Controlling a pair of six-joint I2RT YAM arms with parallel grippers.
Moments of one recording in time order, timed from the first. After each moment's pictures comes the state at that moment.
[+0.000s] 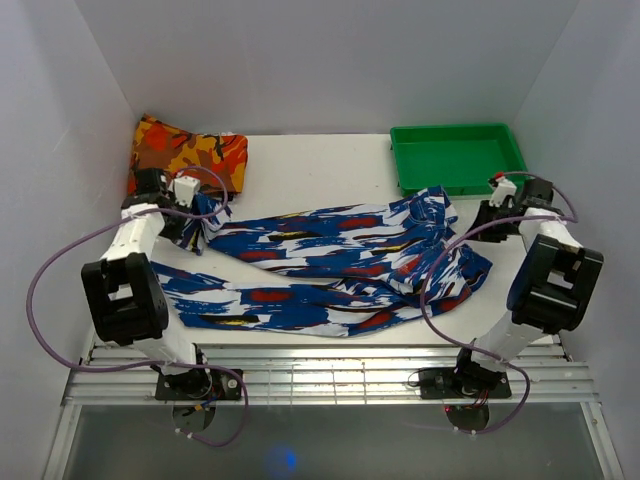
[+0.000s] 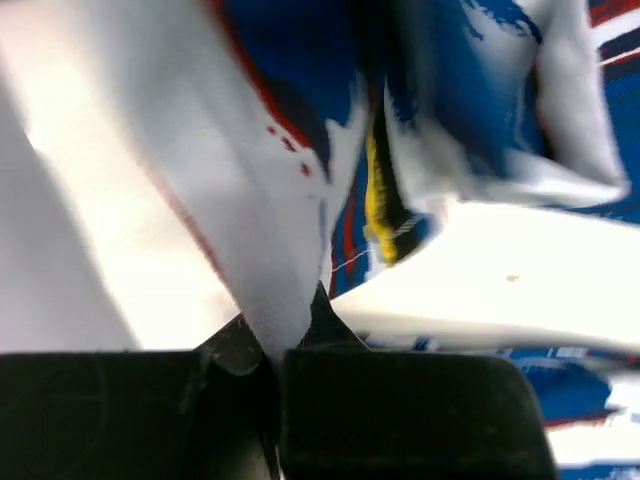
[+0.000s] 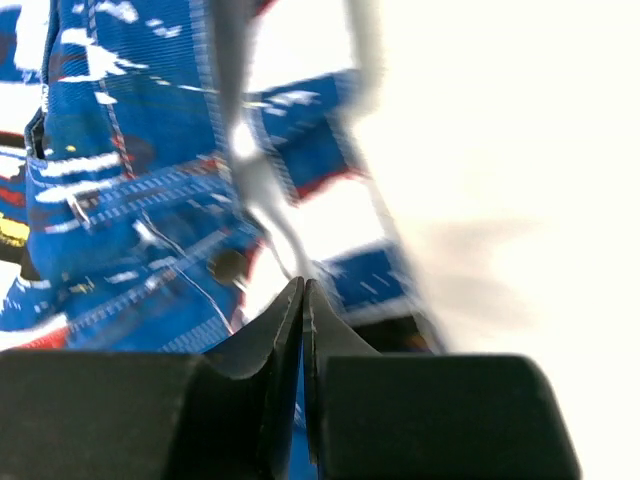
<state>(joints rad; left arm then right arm) 0.18 1.62 1.12 -0.55 0.02 0.50 -0.31 1.72 1.10 -0.50 -0.58 -0.27</state>
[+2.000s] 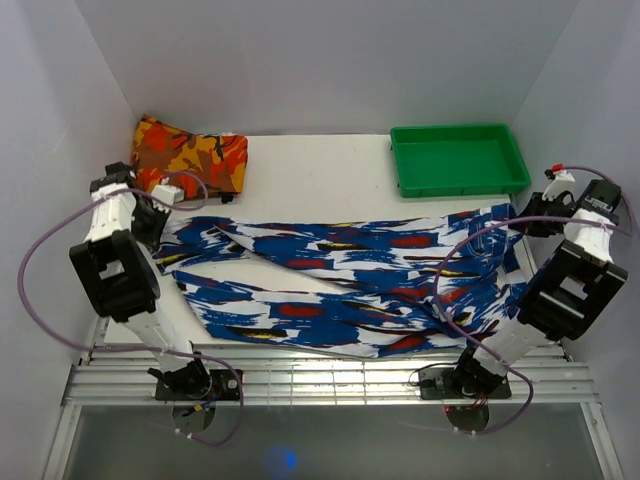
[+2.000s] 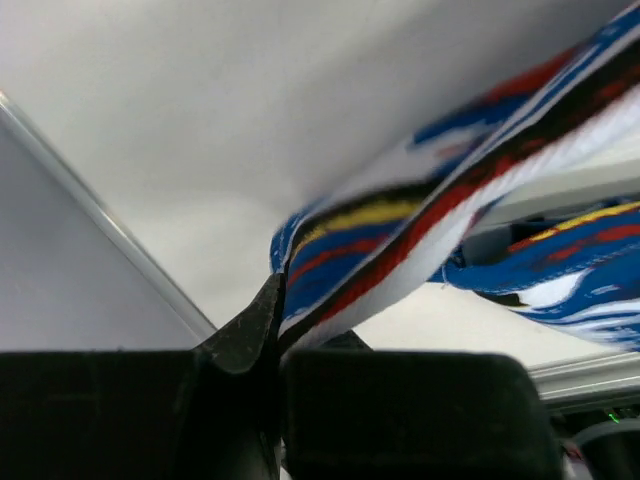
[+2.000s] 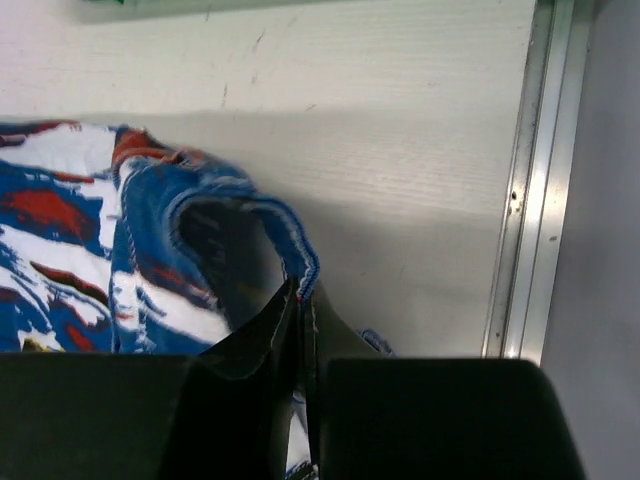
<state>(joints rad) 0.39 1.72 1.37 -0.92 0.10 0.82 -0.63 1.63 1.20 -0.54 -0.73 -0.46</state>
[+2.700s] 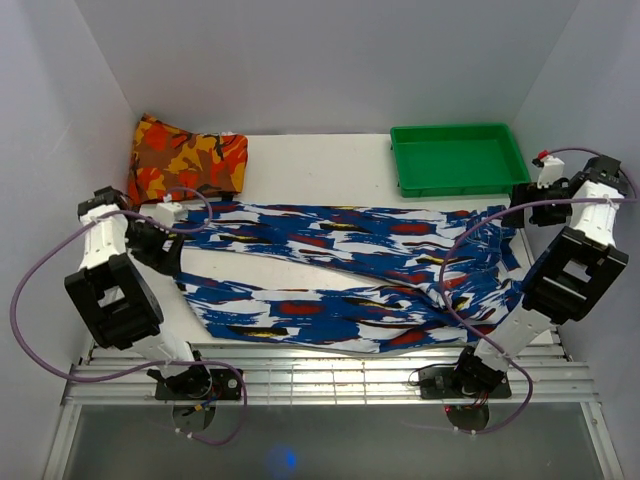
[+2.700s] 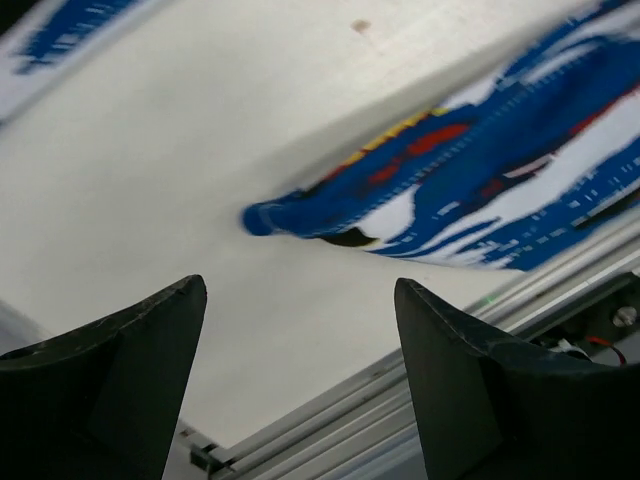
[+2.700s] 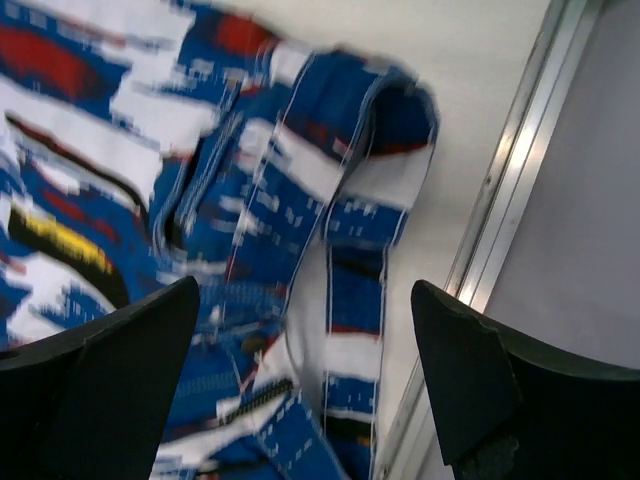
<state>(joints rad) 0.46 1.62 1.31 -1.16 0.40 1.01 -0.56 1.82 1.57 -0.93 -0.58 -0.67</state>
